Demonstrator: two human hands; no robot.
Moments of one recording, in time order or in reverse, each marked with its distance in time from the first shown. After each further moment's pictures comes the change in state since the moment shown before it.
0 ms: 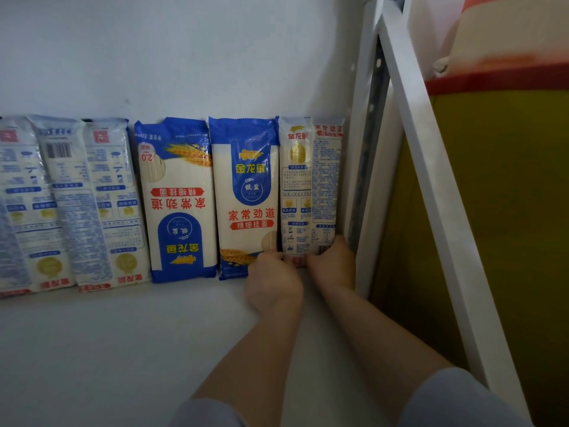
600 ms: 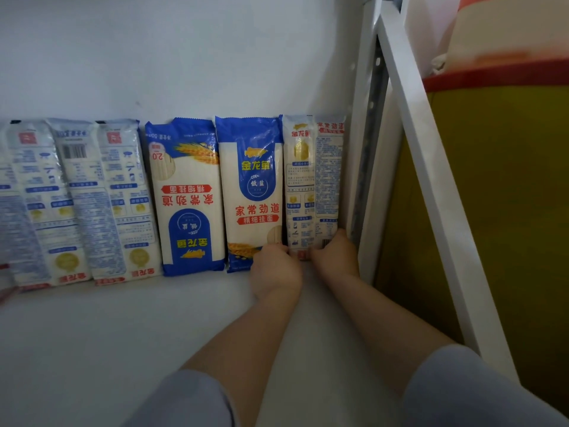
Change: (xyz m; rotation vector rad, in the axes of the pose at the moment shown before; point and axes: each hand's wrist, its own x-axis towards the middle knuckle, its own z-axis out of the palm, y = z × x) left_hand 0.004 -0.006 -0.013 0.022 -0.106 0.114; right_hand -0.001 -0.001 -0.004 0.005 -0.078 -0.006
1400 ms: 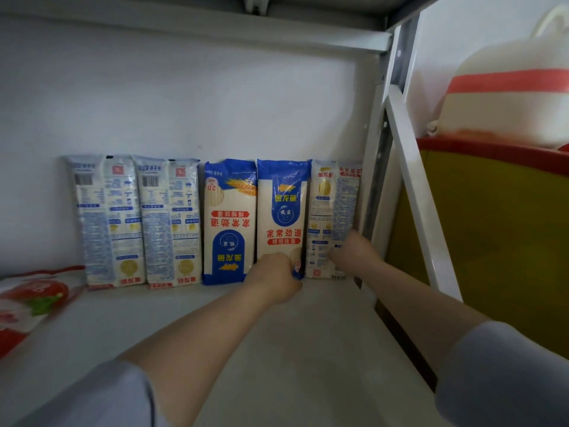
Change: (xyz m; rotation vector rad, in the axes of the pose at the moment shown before) left_hand -0.020 0.008 -0.105 0.396 -0.384 0.324; right_hand -0.021 -0.077 -0.049 -0.420 -0.200 -0.076
